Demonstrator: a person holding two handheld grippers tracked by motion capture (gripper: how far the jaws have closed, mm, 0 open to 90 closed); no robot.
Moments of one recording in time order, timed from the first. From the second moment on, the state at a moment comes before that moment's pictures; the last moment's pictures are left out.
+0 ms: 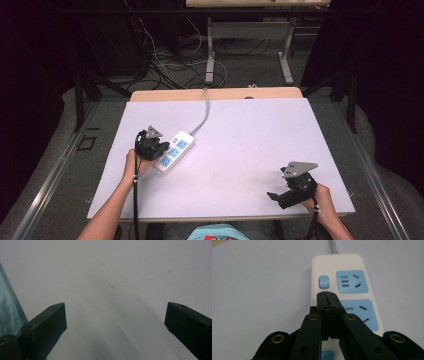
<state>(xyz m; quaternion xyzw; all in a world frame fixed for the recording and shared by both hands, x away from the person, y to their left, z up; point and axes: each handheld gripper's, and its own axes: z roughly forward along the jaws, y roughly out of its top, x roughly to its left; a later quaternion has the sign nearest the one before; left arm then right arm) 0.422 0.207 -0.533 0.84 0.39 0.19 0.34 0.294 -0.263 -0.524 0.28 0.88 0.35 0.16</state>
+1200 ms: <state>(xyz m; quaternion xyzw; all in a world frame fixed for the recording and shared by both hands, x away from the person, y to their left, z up) 0.421 0.205 -0.531 0.84 0.38 0.19 0.33 0.293 -0.262 -0.524 0.28 0.88 0.35 0.16</state>
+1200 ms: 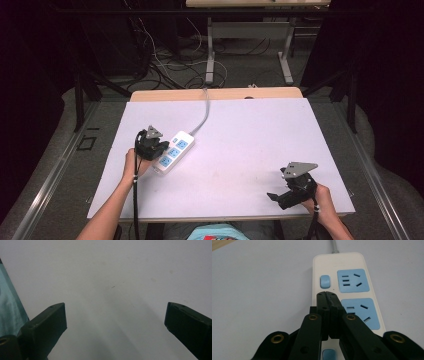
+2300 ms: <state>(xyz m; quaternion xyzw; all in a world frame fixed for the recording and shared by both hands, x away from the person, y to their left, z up) 0.406 0.208 -0.509 0.81 0.41 0.22 0.36 0.292 -0.262 -0.523 0.28 0.88 0.35 0.15</state>
